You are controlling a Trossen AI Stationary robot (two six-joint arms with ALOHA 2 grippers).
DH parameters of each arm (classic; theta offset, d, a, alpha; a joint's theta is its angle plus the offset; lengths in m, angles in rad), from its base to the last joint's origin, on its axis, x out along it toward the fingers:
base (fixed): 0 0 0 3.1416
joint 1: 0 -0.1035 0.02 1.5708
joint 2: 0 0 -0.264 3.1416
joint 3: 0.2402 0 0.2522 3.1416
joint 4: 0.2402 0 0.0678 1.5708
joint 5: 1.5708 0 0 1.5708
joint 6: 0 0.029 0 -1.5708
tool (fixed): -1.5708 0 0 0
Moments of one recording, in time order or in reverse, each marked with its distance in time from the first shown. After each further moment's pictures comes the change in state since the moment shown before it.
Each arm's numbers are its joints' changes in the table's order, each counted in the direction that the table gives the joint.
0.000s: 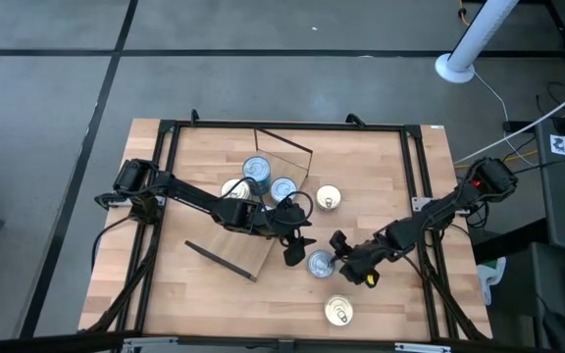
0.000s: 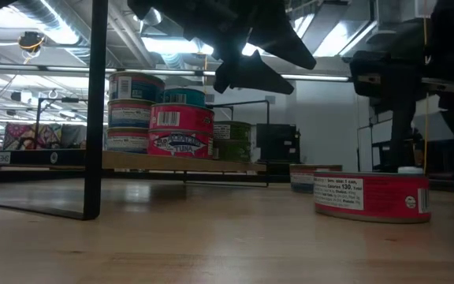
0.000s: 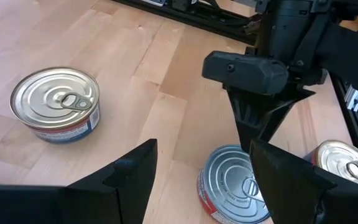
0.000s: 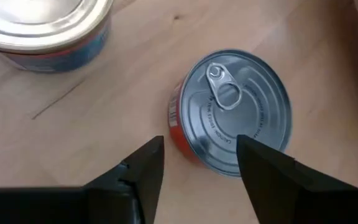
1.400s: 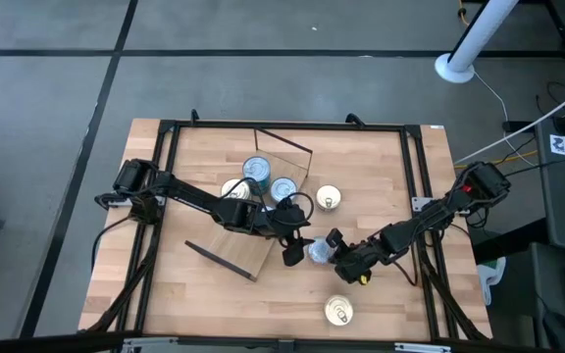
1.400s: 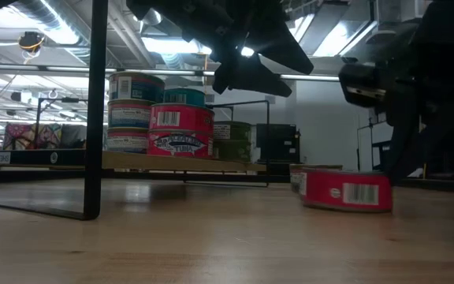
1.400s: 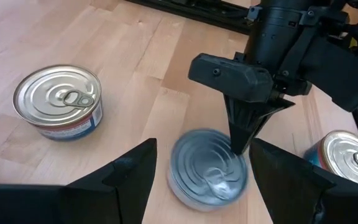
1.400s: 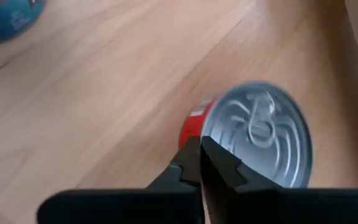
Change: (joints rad) left arm 0.000 0.000 0.000 0.020 0.000 0.031; right arm 0.001 0.100 0.002 -0.045 -0.106 -0.016
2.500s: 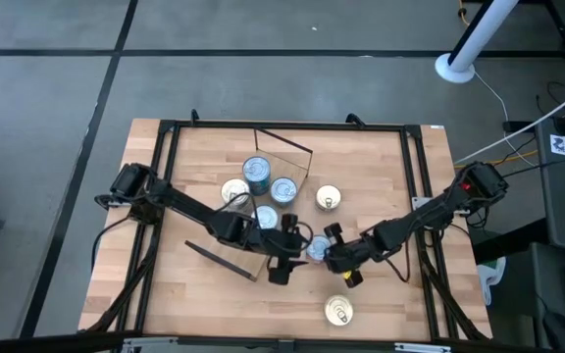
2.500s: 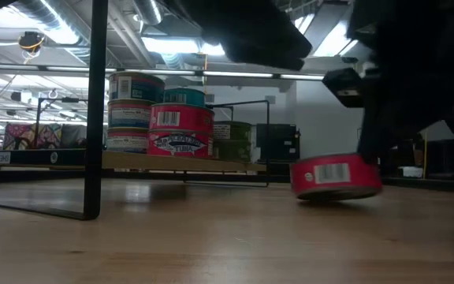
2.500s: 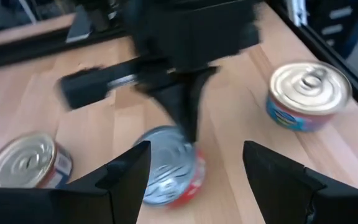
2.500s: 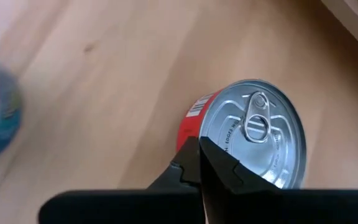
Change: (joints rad) left arm 0.111 0.000 0.000 -0.005 0.000 0.431; right arm 0.070 0.003 0.136 0.128 0.041 0.377
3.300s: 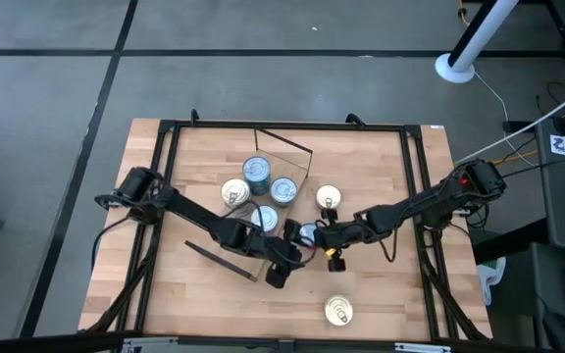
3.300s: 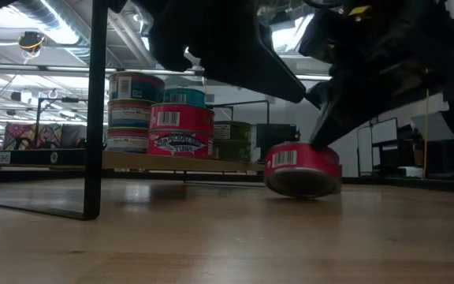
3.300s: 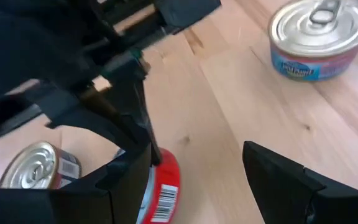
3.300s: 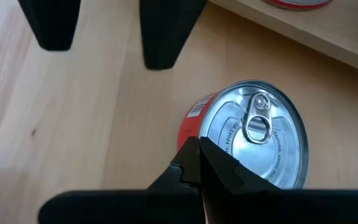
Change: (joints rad) left arm 0.021 0.060 0.000 0.005 0.039 0.211; right arm 0.155 -0.002 0.001 -0.099 0.077 0.196
